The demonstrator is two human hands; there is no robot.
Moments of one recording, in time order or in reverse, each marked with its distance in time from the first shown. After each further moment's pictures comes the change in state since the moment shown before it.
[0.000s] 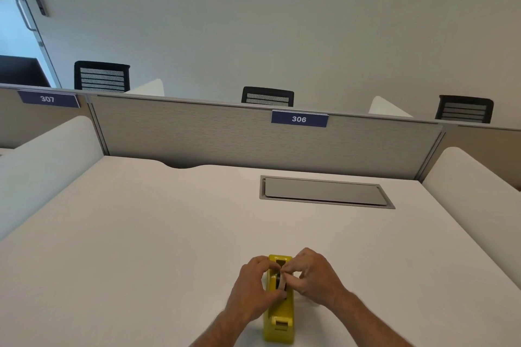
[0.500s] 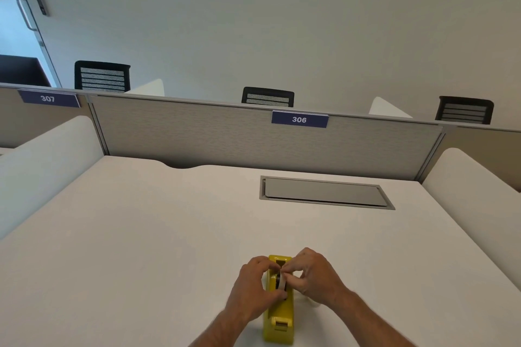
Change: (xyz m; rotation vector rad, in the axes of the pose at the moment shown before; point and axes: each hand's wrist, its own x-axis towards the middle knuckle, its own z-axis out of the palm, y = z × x) left_hand 0.001 0.001 -0.001 0.015 -0.001 -0.002; right_hand 0.003 0.002 -0.001 -0.019 -0.023 0.006
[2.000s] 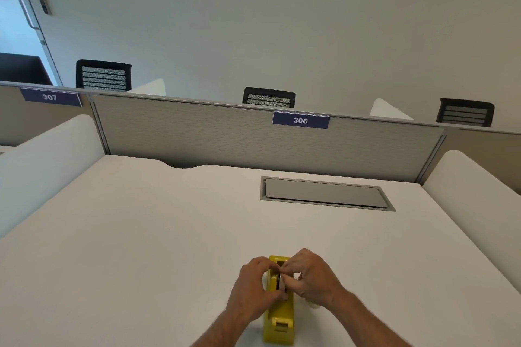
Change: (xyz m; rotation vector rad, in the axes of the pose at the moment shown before) left_hand -0.003 0.004 -0.003 -0.010 0.028 0.006; right_hand 0.001 -0.004 0.002 -0.032 -0.011 -0.040
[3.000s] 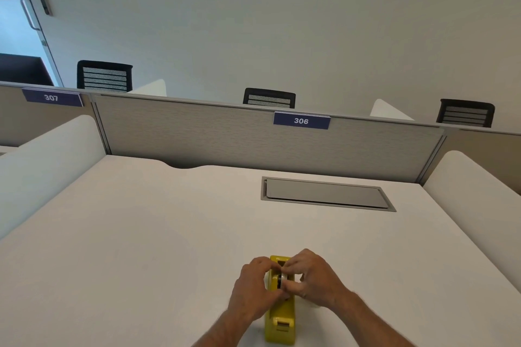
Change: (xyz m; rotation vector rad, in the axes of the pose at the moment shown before) left_hand -0.003 0.006 -0.001 0.041 0.017 -0.025; right_hand -0.001 0.002 -0.001 0.009 -0.034 0.008
